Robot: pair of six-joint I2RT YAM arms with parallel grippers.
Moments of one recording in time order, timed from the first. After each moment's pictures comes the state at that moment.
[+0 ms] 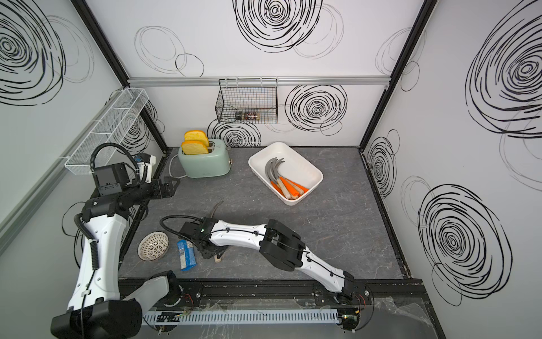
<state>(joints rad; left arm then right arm) 0.35 1.08 1.19 -0.82 0.48 0.11 1.31 2.40 2.02 -0.99 0.14 0.74</state>
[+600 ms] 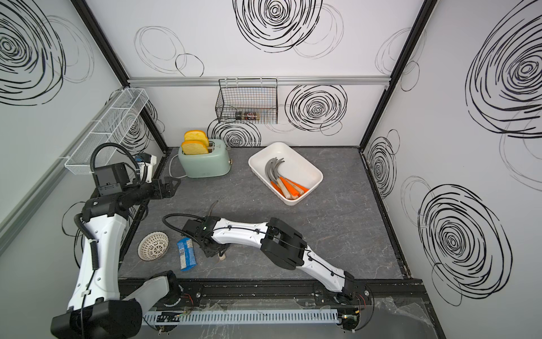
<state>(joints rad) 0.35 1.08 1.19 -0.82 0.50 0.12 1.29 2.39 2.01 -0.99 0.14 0.71</state>
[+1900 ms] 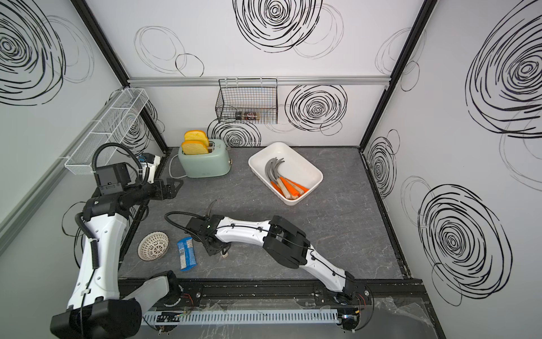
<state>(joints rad) 0.33 1.08 1.19 -0.83 0.54 0.18 1.27 2.34 1.92 -0.92 0.13 0.62</state>
